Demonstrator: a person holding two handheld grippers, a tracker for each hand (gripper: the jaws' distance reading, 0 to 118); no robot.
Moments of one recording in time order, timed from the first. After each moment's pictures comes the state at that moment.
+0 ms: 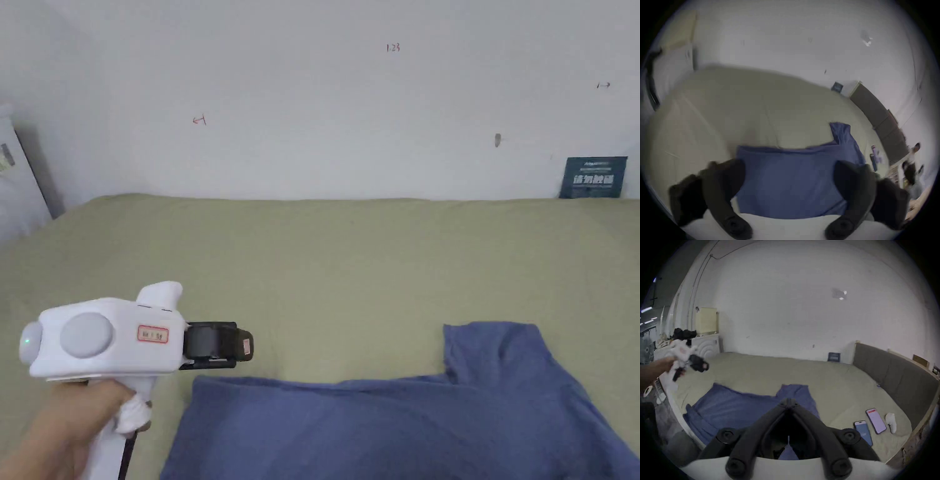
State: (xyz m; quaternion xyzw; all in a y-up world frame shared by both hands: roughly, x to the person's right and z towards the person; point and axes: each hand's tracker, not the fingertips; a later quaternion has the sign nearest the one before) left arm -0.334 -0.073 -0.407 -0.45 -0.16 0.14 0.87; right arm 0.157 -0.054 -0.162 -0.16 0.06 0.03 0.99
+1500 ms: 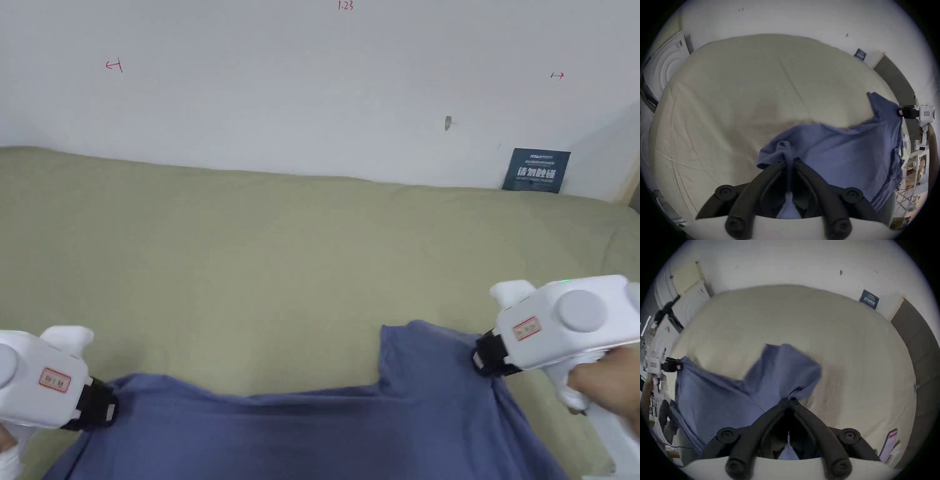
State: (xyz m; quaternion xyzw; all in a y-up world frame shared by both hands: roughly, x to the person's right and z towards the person) left arm -0.321 -0.147 -0.448 -0.52 -0.10 0.03 0.85; right arm 0.209 -0.109 -0.494 -0.49 0.13 0.03 0.86
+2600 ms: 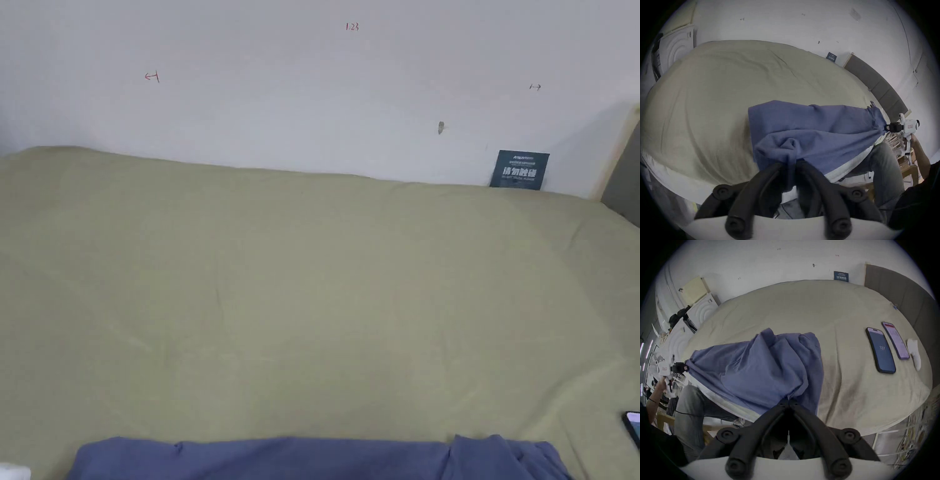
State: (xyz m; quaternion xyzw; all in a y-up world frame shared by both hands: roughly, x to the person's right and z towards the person) left arm -0.381 -0.206 -0.157 -0.46 -0.18 0.07 0.87; right arm 0.264 -0.179 -0.135 -0.48 0.10 -0.06 0.87
